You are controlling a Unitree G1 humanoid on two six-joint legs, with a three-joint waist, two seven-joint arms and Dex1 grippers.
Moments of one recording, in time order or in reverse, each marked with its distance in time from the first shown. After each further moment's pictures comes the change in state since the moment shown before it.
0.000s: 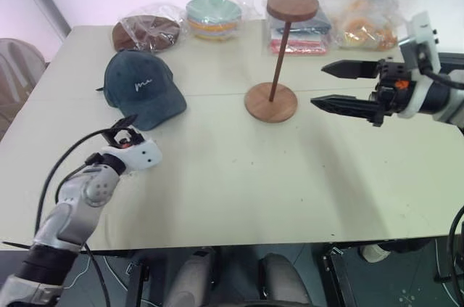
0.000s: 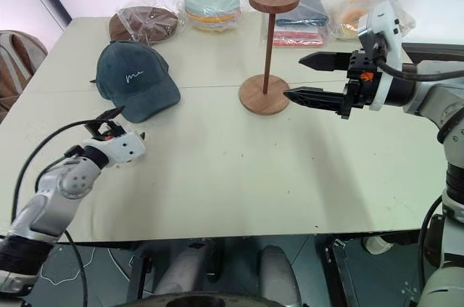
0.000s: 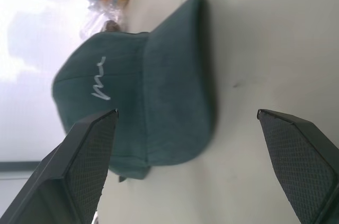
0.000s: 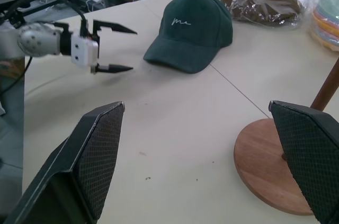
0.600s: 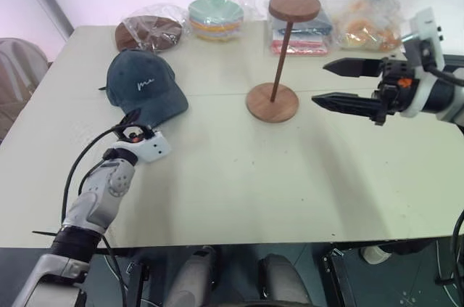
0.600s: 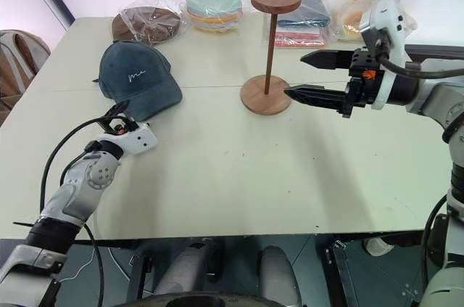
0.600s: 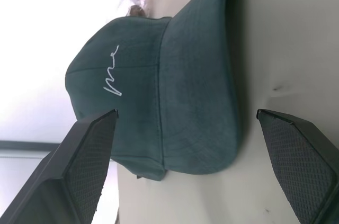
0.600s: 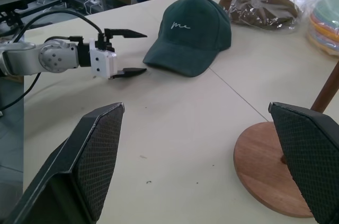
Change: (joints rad) left arm -0.171 -0.094 -0.040 0.250 0.118 -0.012 0.170; right arm 0.000 -0.018 -0.008 -0.018 0.024 0.018 -0.029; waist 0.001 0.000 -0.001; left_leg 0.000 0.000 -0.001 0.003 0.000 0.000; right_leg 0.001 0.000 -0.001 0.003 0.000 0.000
